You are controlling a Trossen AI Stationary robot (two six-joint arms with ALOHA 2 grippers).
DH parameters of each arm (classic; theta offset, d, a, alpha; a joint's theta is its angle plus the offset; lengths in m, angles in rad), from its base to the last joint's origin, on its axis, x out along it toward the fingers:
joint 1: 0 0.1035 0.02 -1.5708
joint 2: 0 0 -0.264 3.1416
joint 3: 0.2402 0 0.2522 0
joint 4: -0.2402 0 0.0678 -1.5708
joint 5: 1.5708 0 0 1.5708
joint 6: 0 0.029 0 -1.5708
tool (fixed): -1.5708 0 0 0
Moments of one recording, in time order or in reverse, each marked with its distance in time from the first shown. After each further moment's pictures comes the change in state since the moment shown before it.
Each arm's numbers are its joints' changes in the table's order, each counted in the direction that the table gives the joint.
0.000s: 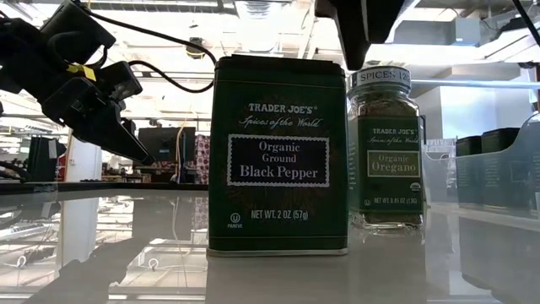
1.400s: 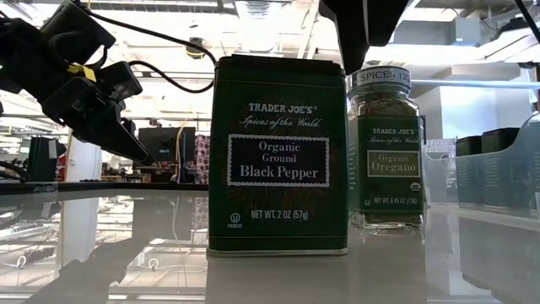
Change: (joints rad) left arm 0.000 0.000 0.000 0.000 0.000 -0.006; right arm 0.013 0.008 0.000 -0.007 -0.062 0.061
